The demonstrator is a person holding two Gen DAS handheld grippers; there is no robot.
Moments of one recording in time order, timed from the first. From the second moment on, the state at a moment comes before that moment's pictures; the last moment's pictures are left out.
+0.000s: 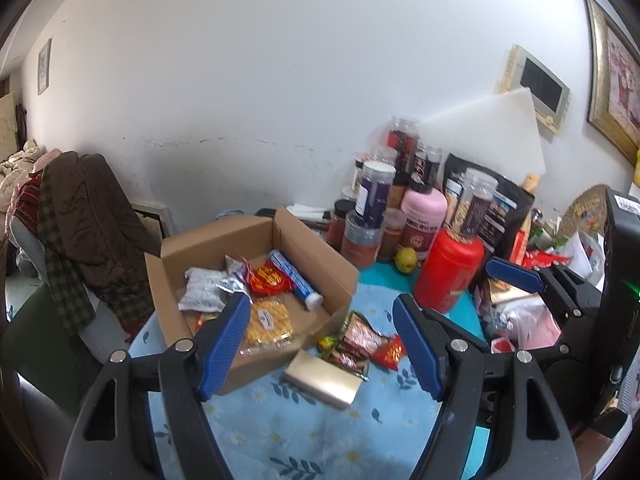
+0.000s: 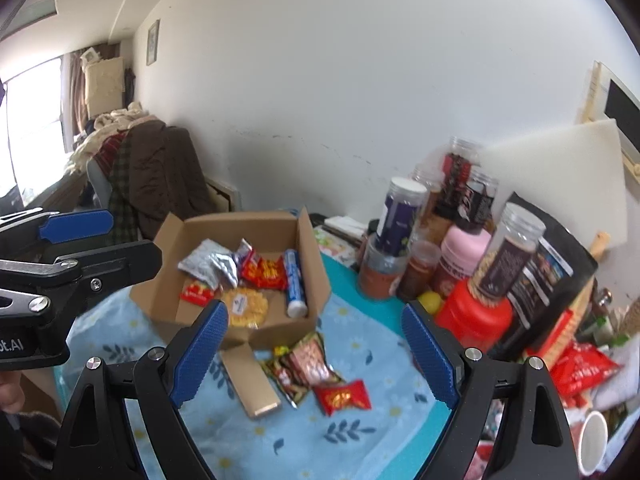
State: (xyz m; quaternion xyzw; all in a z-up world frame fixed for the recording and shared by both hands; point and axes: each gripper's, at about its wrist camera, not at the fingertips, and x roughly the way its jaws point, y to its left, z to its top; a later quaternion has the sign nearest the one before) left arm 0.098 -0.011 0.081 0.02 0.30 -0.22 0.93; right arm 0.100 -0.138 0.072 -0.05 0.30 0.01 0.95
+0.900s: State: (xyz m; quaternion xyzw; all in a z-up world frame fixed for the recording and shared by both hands) left arm 0.091 -0.044 -0.020 0.01 0.38 -0.21 0.90; right arm 0.064 -0.170 -0.021 0.00 0.38 -0.05 0.93
